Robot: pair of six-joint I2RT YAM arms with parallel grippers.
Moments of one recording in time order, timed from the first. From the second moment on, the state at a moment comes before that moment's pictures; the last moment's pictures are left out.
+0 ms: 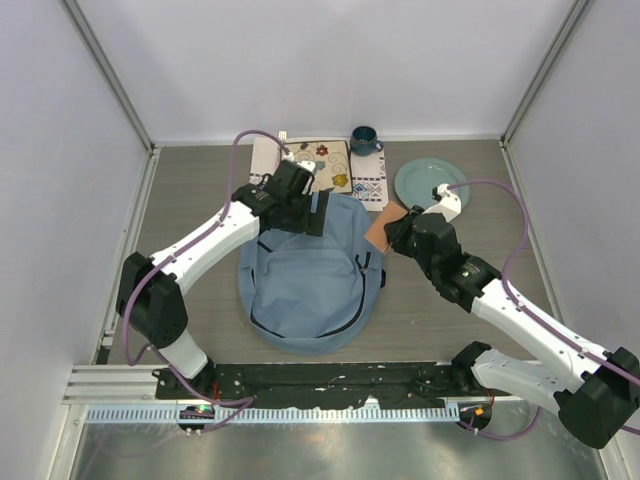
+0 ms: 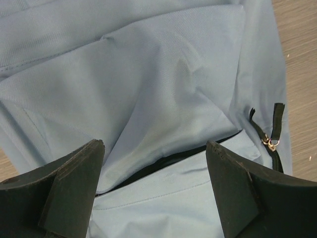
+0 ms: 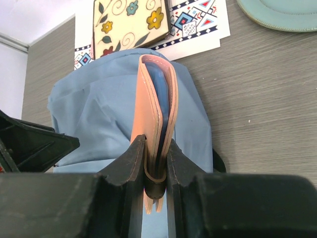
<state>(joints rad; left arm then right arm) -0.64 1.64 1.43 -0.67 -0.08 -0.36 0.63 0.98 0.77 -0.22 0.39 0.79</state>
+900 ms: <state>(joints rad) -0.71 1.64 1.35 -0.67 -0.25 -0.29 0.63 1.02 0.76 -0.23 0.32 0.81</state>
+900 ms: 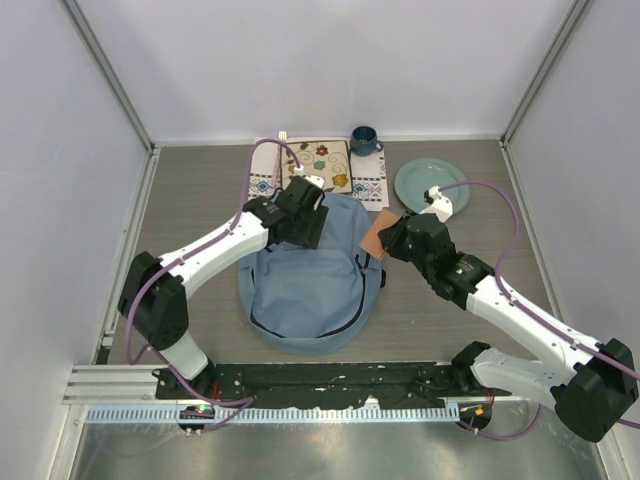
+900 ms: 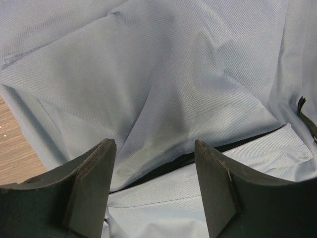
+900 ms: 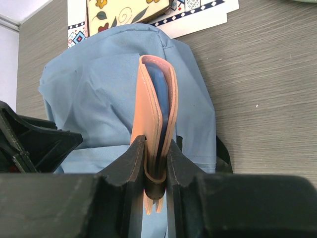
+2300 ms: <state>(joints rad) -0.62 1.60 1.39 -0.68 -0.04 -0.55 0.70 1.31 0.52 0.40 -0.32 1.22</state>
